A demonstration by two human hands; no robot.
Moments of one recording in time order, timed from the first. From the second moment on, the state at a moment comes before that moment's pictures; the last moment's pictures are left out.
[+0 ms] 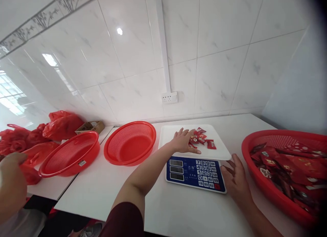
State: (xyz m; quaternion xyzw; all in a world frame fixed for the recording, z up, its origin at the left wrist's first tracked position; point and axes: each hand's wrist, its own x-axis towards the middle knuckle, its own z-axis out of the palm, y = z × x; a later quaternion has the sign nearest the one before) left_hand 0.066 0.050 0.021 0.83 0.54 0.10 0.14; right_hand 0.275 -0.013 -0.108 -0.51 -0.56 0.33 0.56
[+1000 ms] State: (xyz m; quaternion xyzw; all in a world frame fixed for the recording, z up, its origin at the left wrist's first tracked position) left_hand -0.089 0.008 0.053 0.60 0.79 0.11 -0.05; right_hand 0.280 -0.009 -0.106 -0.53 -0.53 0.34 0.57
